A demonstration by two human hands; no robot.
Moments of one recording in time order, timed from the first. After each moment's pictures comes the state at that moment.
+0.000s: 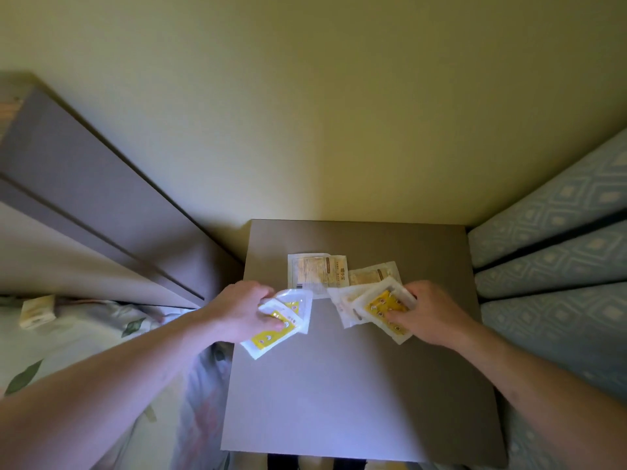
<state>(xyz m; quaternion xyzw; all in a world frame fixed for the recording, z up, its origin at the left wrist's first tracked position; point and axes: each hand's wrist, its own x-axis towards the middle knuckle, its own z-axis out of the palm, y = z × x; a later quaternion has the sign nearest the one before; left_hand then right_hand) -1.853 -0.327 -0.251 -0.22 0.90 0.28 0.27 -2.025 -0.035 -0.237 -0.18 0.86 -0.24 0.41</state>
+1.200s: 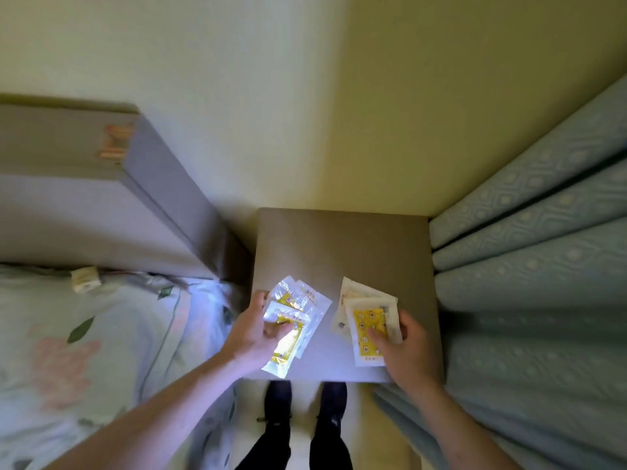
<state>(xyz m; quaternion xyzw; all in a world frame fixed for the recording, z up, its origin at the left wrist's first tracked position) -1.746 -0.244 -0.162 -0.37 0.77 0.50 0.15 -1.870 0.003 -0.143 0.07 0.84 -0.45 0.30</state>
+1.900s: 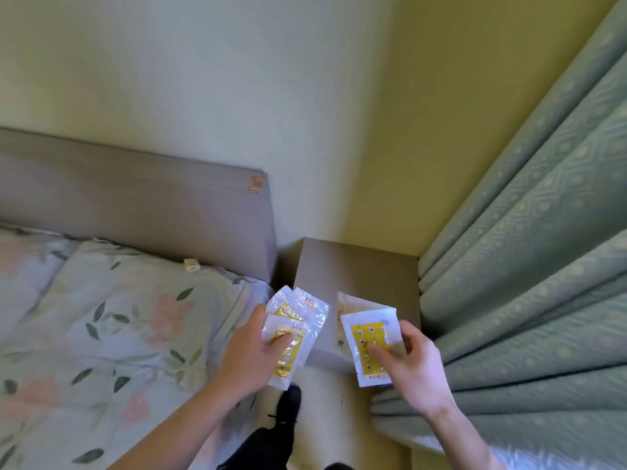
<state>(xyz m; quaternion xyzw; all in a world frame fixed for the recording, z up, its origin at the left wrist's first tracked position) -1.544 -0.147 0.111 -0.40 0.79 0.46 -0.03 -1.706 0.077 0.127 -0.15 0.83 -0.46 0.27</state>
